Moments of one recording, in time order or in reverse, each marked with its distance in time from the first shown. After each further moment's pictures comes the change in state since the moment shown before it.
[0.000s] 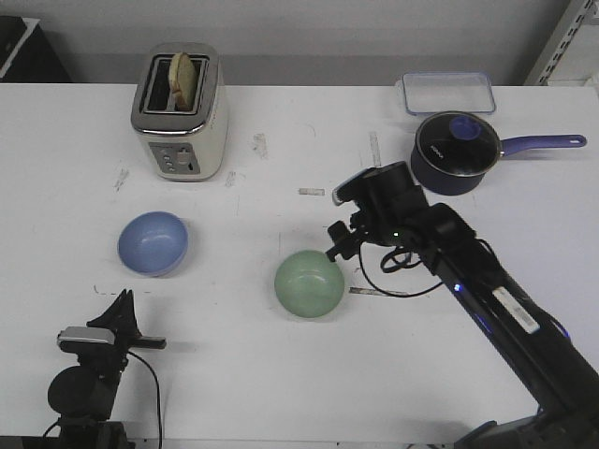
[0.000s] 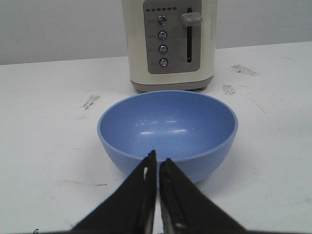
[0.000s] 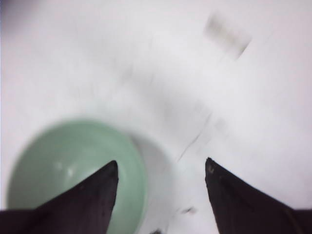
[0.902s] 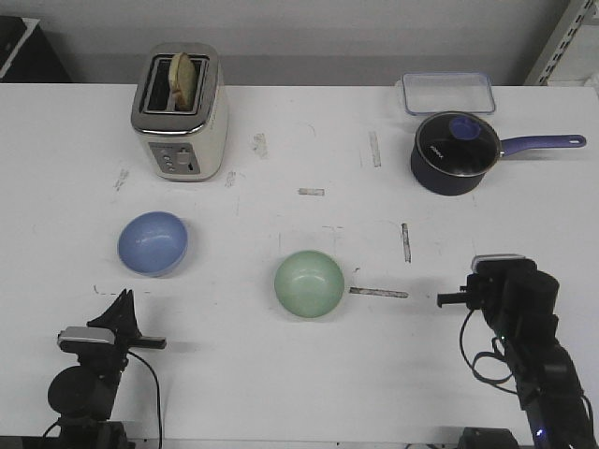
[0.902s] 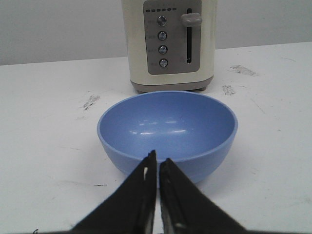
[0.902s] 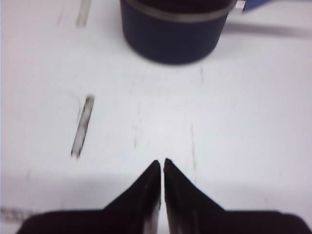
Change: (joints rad) left arm 0.000 0.000 0.000 0.000 0.000 0.000; right arm -0.503 -0.723 -0.814 0.346 0.156 0.031
